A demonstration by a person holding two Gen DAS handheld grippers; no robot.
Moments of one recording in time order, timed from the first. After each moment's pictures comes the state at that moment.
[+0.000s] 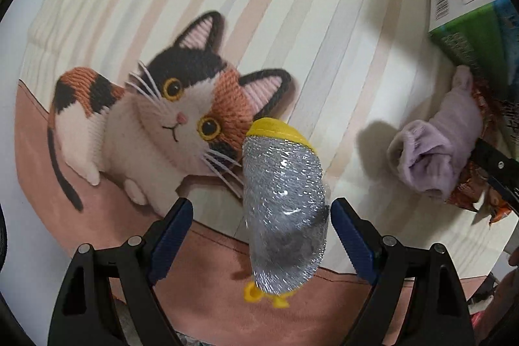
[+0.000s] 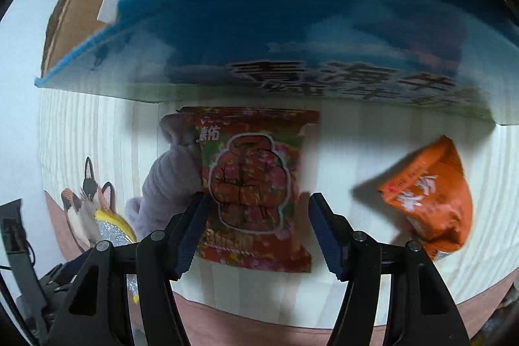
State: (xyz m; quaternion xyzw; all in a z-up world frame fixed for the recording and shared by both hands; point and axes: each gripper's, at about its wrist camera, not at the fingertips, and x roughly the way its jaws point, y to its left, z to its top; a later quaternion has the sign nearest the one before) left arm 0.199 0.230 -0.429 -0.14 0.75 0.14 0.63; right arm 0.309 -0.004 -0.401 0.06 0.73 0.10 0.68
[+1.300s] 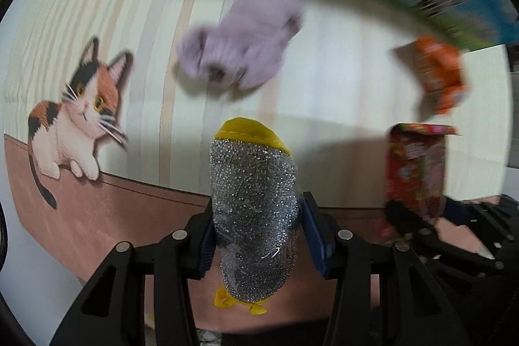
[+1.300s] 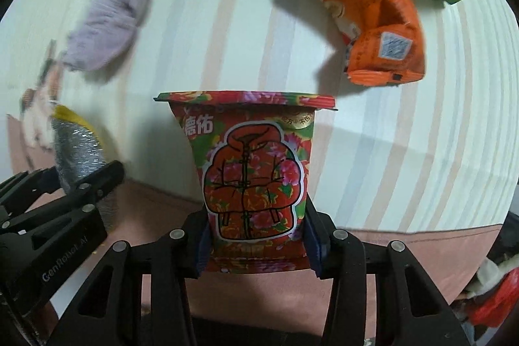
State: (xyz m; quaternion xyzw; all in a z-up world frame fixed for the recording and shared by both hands) left arm 0.143 0.074 -0.368 -0.06 0.74 0.02 0.66; right arm 0.185 -0.051 -0.387 -0.01 0.77 0.10 0.64
